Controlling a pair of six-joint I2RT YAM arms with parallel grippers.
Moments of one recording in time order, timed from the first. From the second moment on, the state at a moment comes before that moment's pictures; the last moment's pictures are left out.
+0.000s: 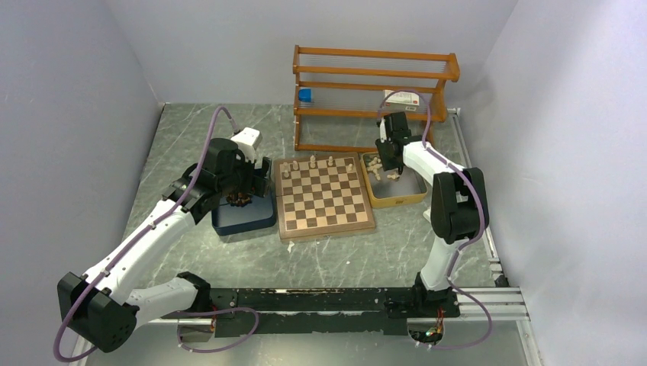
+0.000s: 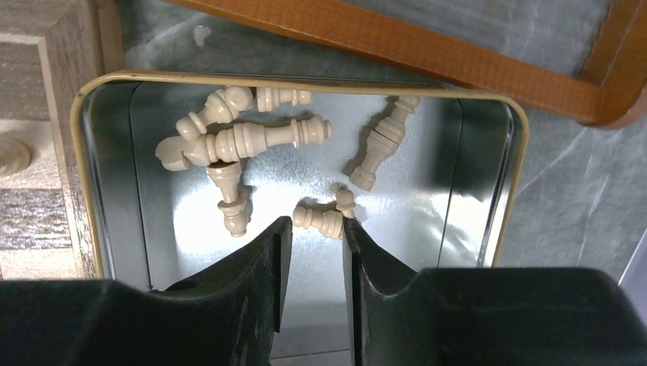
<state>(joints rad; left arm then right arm) -0.51 1.08 0.97 -0.47 -0.07 -0.11 0.20 1.85 1.30 -0.44 0.17 -0.11</state>
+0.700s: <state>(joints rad) -0.51 1.08 0.97 -0.47 -0.07 -0.11 0.20 1.88 1.26 -0.43 0.02 -0.52</state>
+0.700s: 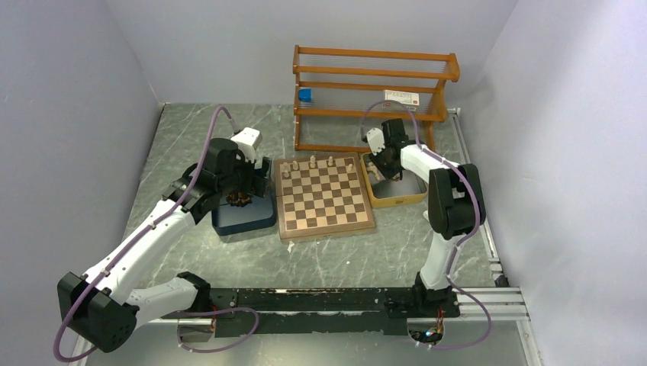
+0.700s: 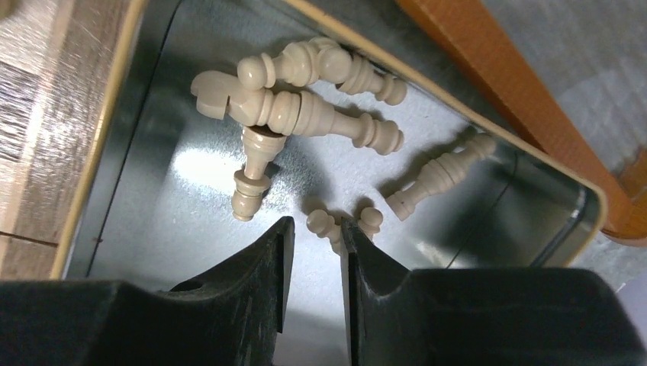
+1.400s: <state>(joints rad) -0.51 1.08 0.97 -0.47 -0.07 -0.11 0.20 1.94 1.29 -0.47 0.08 -0.60</state>
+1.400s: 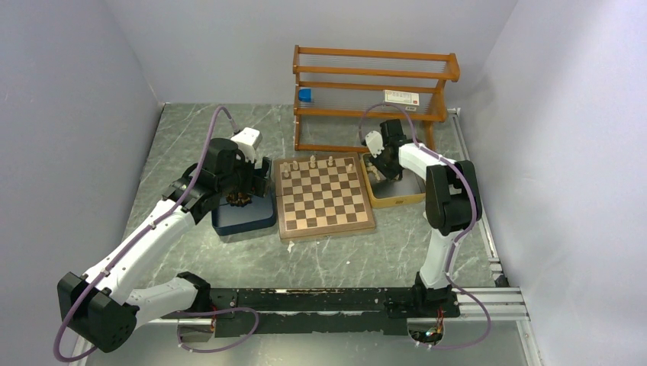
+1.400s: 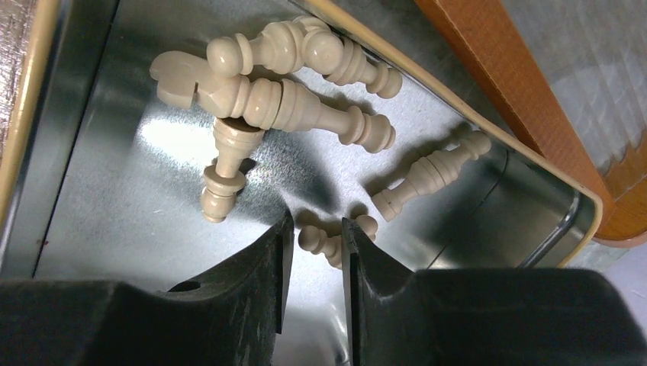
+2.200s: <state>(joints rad) -0.51 1.08 0.97 -0.47 -0.07 -0.11 0.20 1.98 1.36 -0.58 0.09 -0.77</state>
